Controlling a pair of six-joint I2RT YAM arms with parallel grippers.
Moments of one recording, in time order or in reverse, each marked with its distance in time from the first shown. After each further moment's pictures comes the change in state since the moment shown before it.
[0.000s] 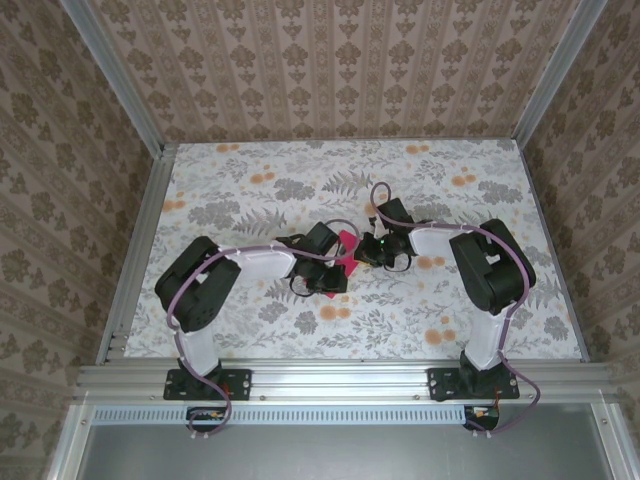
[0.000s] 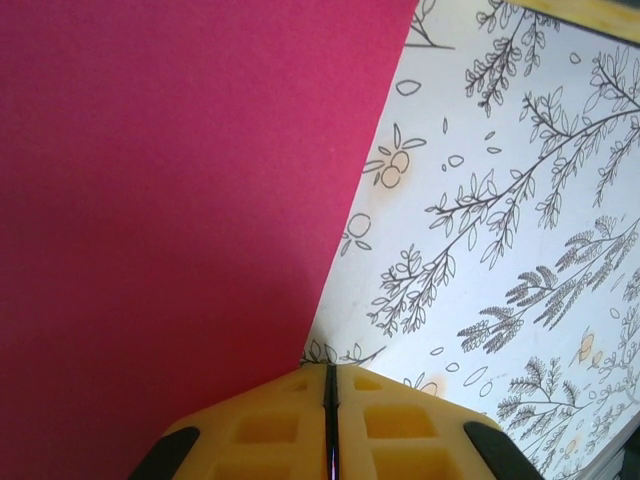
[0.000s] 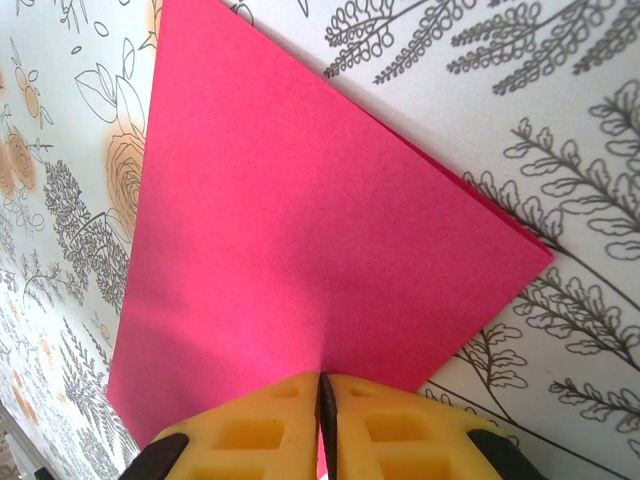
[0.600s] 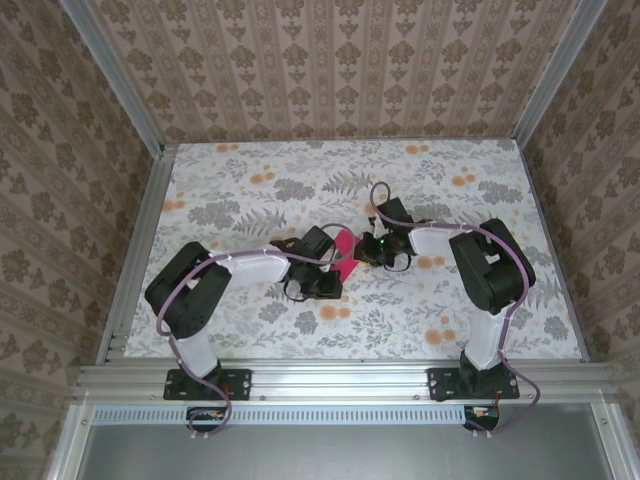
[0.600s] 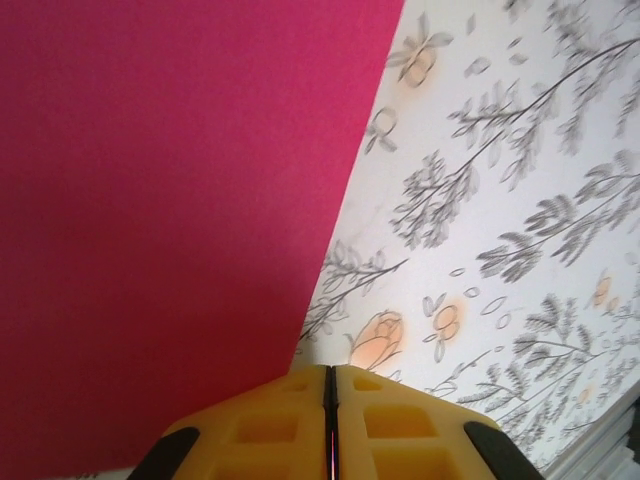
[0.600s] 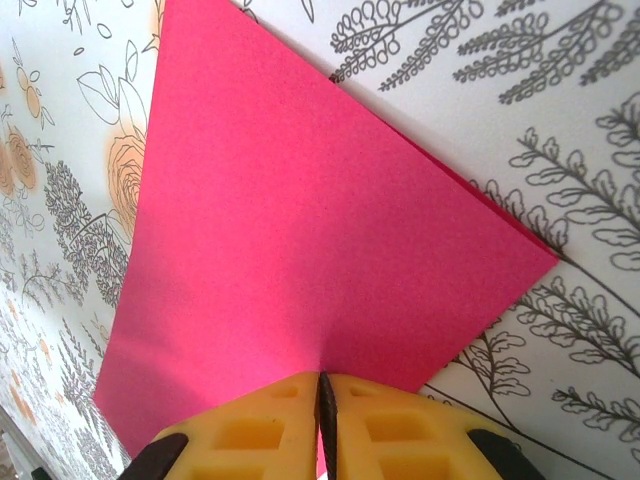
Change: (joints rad) left arm 0.005 -0.072 -0.053 -0.027 0.008 0.010; right arm 0.000 0.006 0.005 -0.001 0.000 -0.010
